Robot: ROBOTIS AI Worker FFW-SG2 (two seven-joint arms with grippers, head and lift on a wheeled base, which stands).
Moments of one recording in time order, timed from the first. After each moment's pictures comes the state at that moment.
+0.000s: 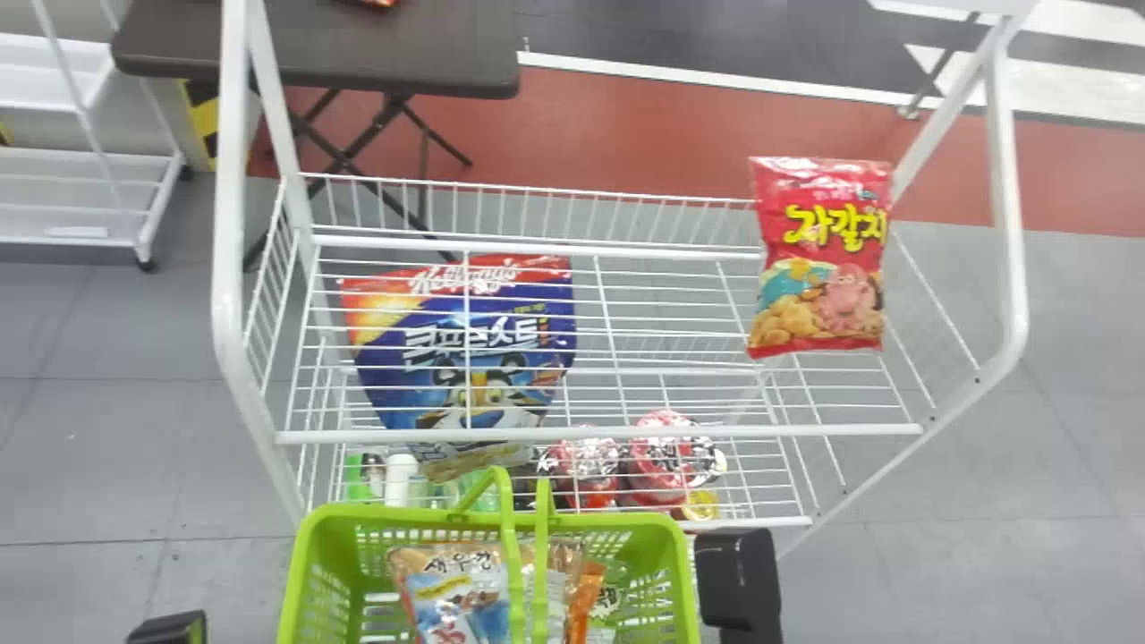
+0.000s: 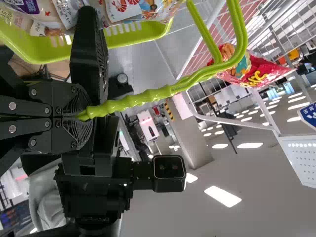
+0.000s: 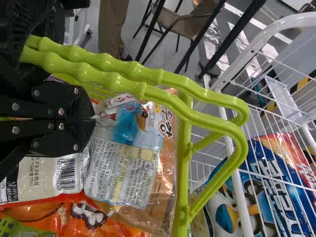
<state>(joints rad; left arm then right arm) 0.78 0.09 -0.04 -2.25 0.49 0.95 -1.00 0.76 -0.08 0.08 -2.55 -0.39 1.24 0.32</state>
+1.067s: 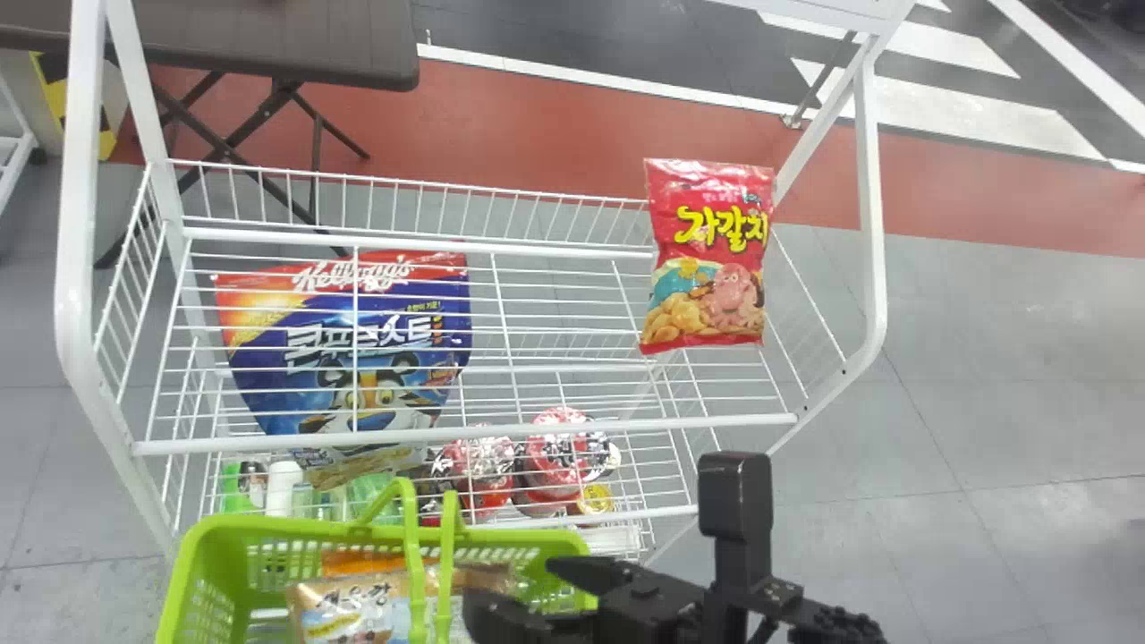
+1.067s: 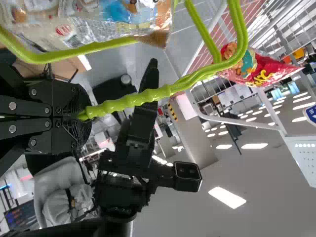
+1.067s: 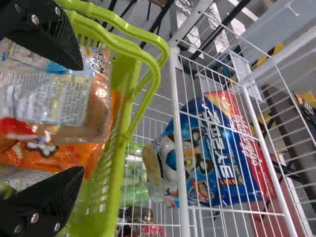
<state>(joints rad) 0.77 0.09 -0.04 -2.25 0.48 0.95 -0.99 0.71 -0.08 -0.14 -2.57 -0.38 1.18 0.36</state>
